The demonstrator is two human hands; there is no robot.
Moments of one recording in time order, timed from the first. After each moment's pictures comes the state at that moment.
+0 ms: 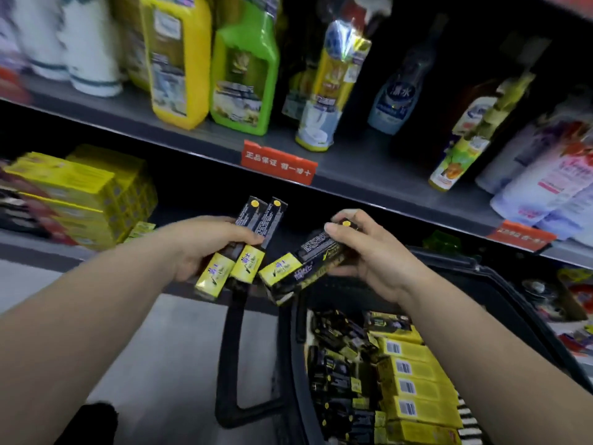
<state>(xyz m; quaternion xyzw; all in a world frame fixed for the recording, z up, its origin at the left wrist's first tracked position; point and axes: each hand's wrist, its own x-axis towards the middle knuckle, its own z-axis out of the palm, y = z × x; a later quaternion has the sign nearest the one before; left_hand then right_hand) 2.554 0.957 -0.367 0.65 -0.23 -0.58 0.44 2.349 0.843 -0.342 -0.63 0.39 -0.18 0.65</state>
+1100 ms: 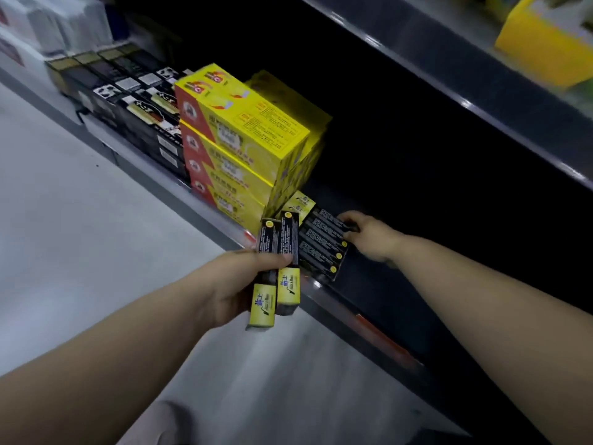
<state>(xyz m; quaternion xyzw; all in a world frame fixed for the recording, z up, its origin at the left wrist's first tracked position) 2.727 1.002 -0.577 0.52 0.07 -0.57 0.63 2.682 0.769 -0.591 -0.90 0.30 0.18 0.26</state>
